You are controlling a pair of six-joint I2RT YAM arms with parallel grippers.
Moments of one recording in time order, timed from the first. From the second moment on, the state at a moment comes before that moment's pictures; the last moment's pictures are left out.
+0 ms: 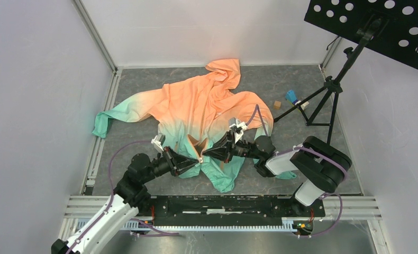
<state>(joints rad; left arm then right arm) -0.57 0.32 0.12 0.05 0.46 -1.40 0.82 1.61 0.41 1.48 -0.65 0.54</state>
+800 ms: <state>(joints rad) -0.58 0.32 0.13 -0.02 0.44 -1.23 0.87 1.67 0.41 1.47 -0.44 0.76</state>
